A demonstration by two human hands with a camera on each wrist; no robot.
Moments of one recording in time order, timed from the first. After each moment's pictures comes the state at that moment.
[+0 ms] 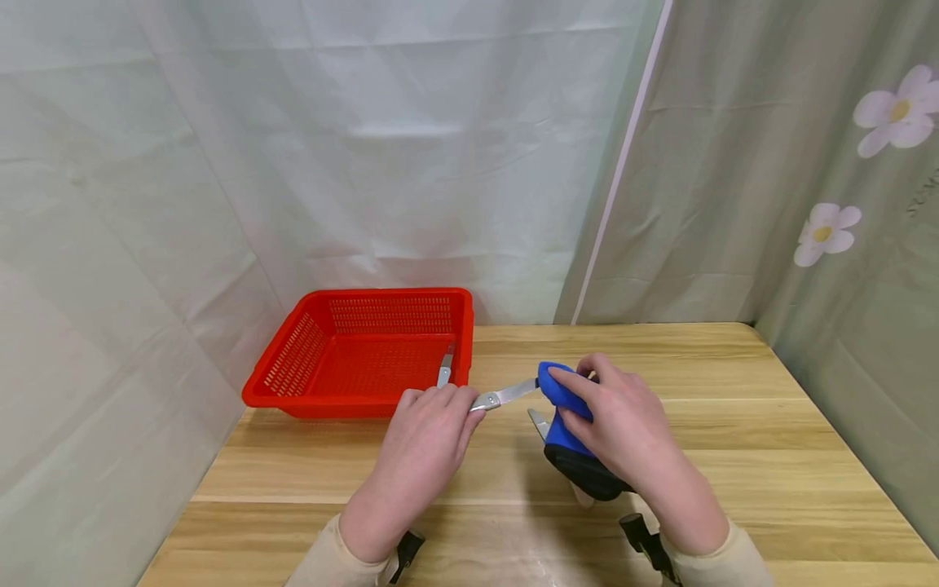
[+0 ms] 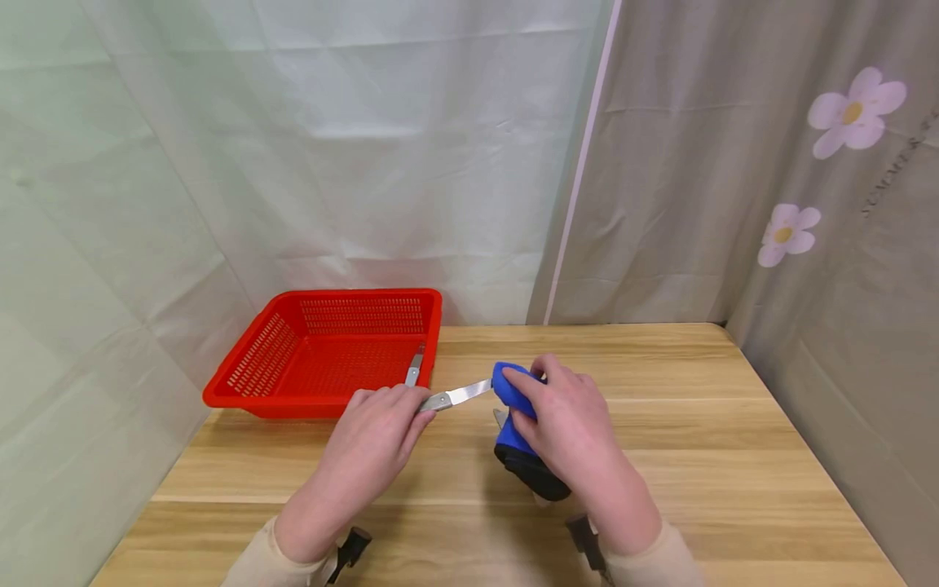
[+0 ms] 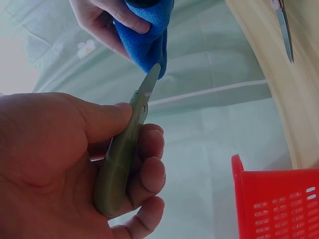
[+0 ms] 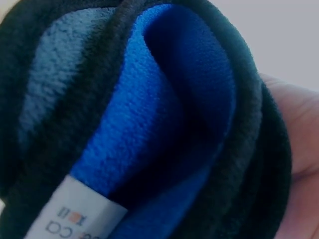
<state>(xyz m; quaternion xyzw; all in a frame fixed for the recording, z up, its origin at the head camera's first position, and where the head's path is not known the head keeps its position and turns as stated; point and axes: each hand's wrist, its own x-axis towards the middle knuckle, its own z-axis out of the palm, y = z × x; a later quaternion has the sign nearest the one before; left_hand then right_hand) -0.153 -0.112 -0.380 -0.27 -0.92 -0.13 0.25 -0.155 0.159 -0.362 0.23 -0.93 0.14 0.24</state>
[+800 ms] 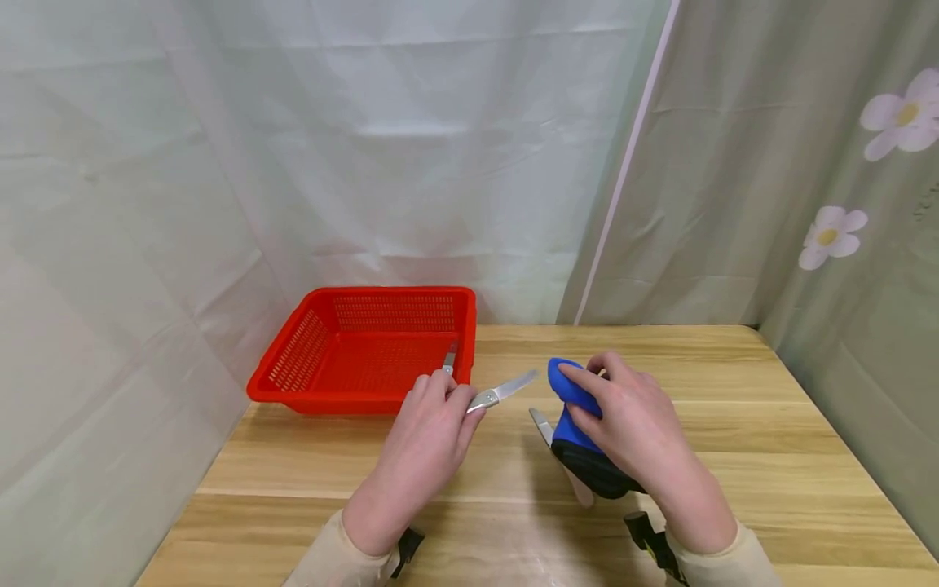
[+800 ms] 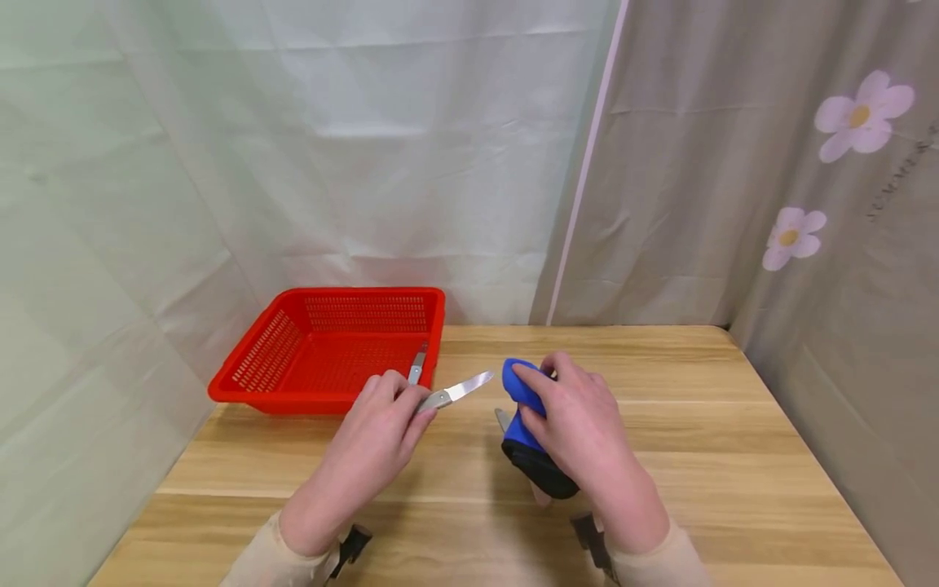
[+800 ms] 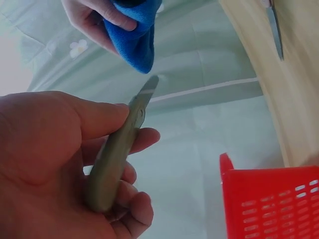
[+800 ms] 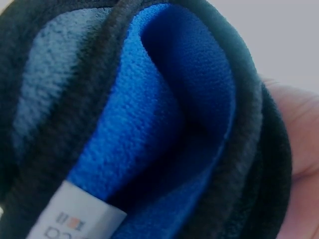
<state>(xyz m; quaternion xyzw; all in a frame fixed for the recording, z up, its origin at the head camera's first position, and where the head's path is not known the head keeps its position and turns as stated) -0.156 -0.112 -0.385 -0.27 -0.91 -0.17 0.26 -0.152 0.166 -0.356 0.20 -0.94 0.16 0.22</state>
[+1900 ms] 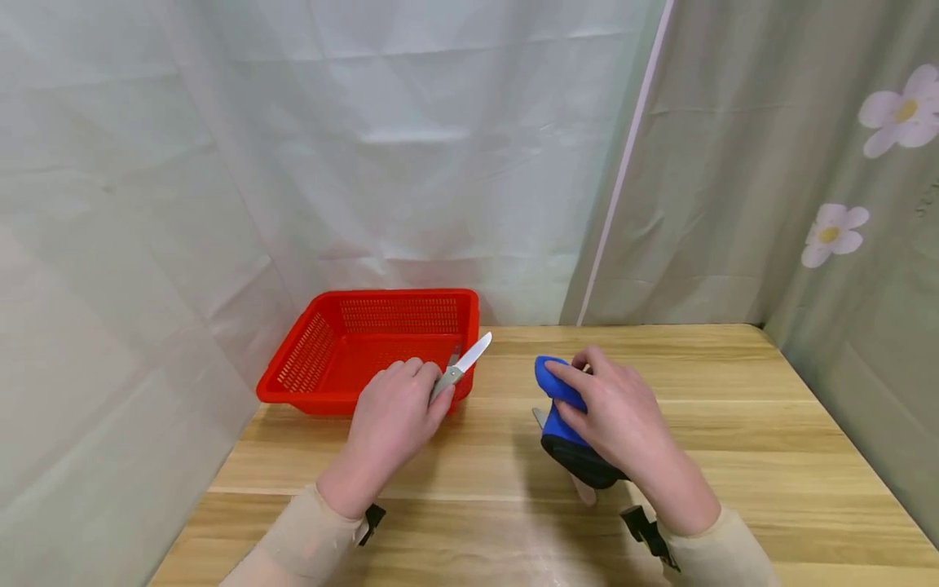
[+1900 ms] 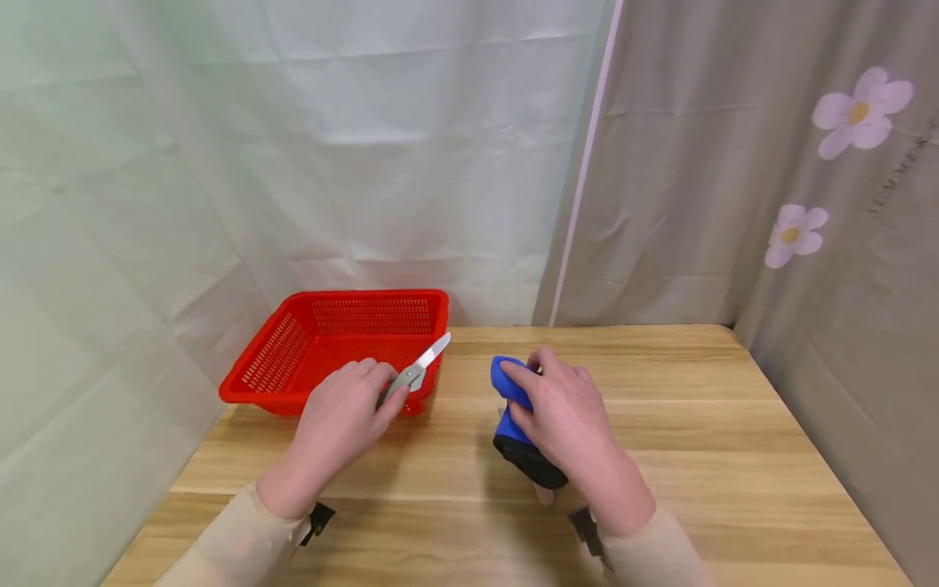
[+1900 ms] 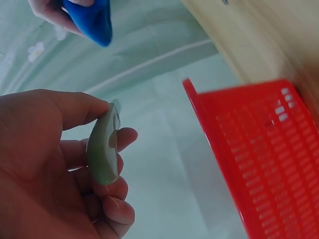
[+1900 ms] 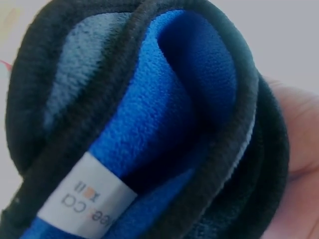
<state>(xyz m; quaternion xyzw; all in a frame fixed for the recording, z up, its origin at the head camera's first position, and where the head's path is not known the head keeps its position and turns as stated) -0.176 -0.144 -0.365 -0.21 -0.94 -0.10 0.25 -0.162 0.158 -0.359 0.24 -0.93 0.15 0.23</state>
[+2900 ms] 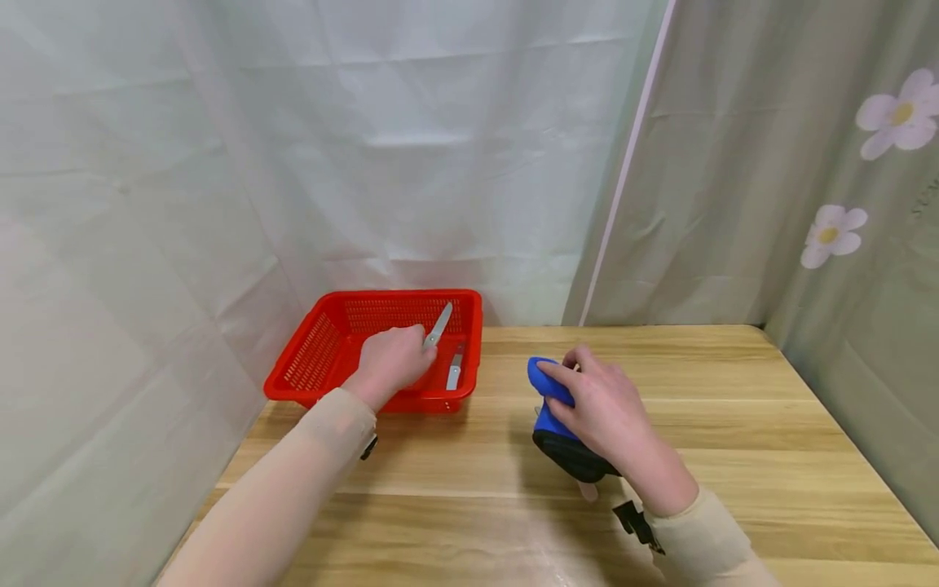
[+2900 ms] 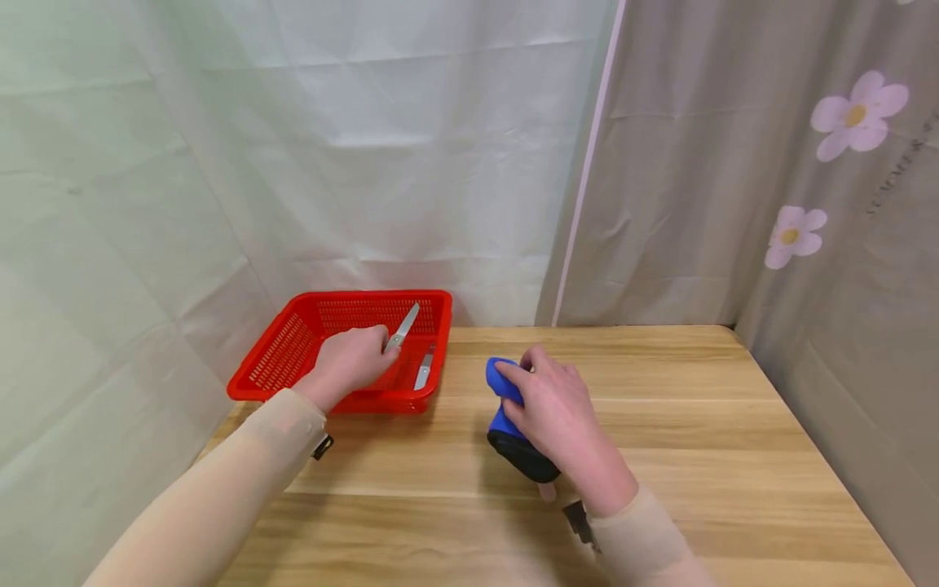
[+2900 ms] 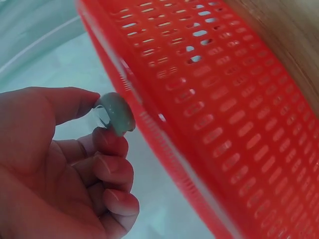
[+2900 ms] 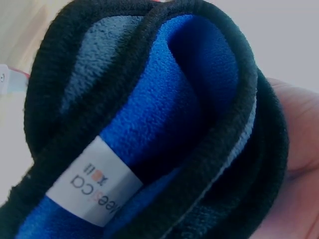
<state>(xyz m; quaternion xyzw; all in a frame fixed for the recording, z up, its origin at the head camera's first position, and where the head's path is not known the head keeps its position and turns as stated) -0.279 -0.164 -0.360 -0.07 -0.99 -0.08 -0.01 -0.177 0.148 -0.370 0.22 -0.95 0.15 0.19</state>
